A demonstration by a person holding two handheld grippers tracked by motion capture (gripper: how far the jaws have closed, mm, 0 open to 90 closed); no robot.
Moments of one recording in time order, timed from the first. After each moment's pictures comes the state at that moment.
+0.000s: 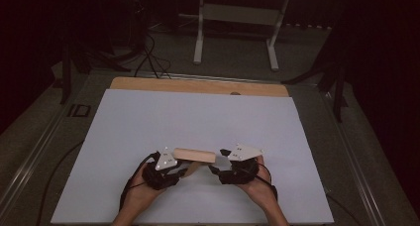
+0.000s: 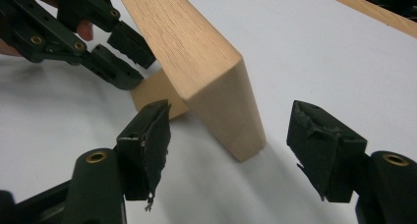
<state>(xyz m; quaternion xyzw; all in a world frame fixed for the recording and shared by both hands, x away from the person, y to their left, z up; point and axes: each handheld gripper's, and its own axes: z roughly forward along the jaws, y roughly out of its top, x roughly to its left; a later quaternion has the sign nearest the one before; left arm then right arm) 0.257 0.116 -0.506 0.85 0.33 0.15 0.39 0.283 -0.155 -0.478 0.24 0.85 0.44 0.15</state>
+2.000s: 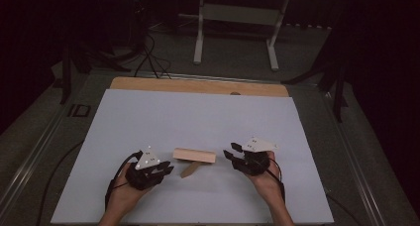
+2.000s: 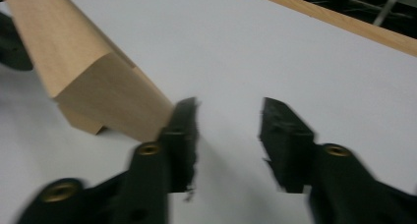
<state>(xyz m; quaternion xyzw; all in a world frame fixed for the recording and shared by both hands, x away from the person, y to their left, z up) 0.249 0.150 -0.498 0.84 0.33 0.15 0.40 0.303 -0.184 -0.480 0.32 0.81 0.45 0.19</state>
